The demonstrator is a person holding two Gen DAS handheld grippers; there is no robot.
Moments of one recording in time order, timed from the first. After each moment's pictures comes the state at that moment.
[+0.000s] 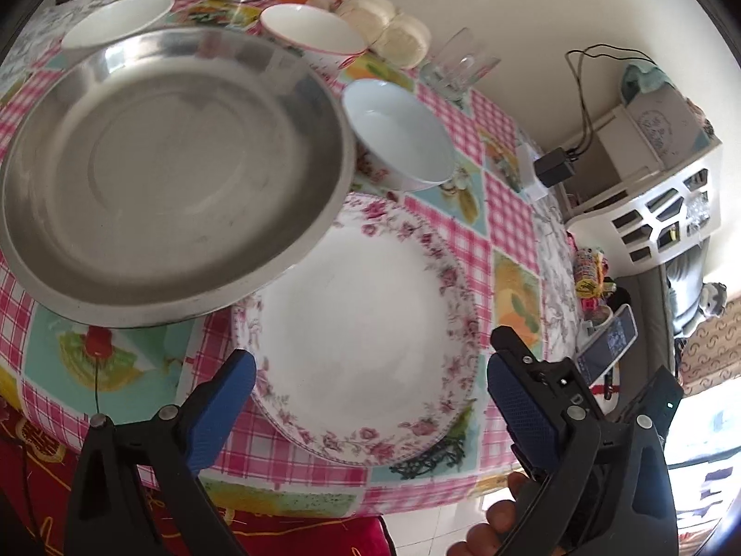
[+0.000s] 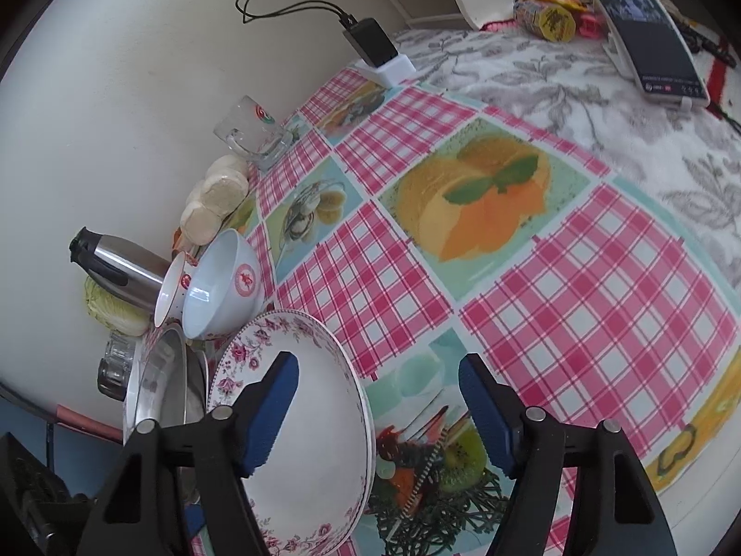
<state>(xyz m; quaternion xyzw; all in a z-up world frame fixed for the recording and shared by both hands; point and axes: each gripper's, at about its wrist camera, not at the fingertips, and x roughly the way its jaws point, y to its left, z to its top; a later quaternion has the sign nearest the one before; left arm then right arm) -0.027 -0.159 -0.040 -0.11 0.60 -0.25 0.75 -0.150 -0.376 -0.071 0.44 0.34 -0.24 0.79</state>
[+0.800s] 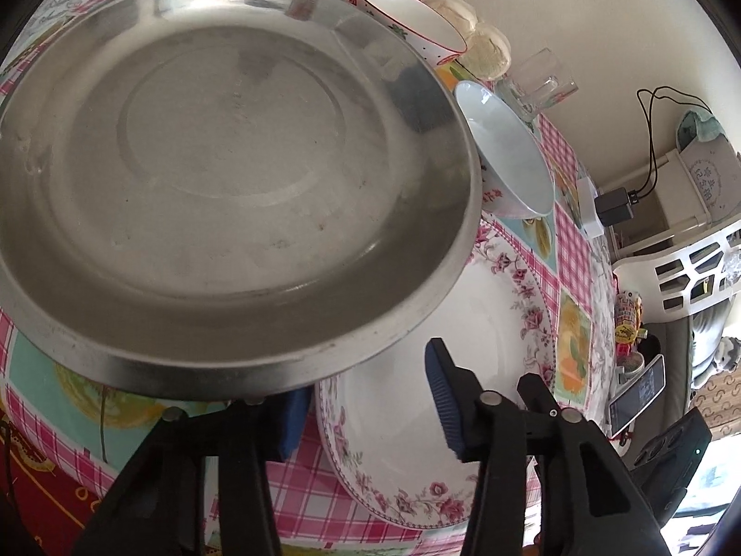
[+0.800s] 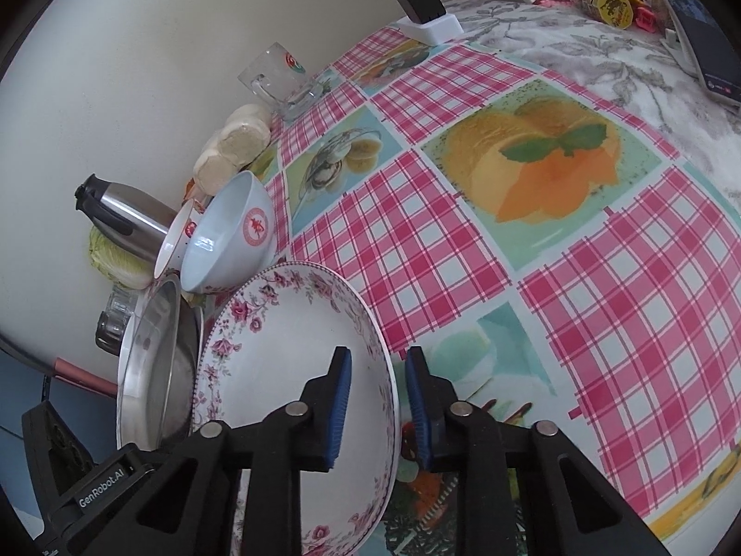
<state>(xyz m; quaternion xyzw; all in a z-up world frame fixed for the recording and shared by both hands) -0.003 -0.131 -0.081 -0.15 0.60 -0.19 0.76 -0.121 -0.363 -0.093 0.42 0.38 -0.19 0.80</state>
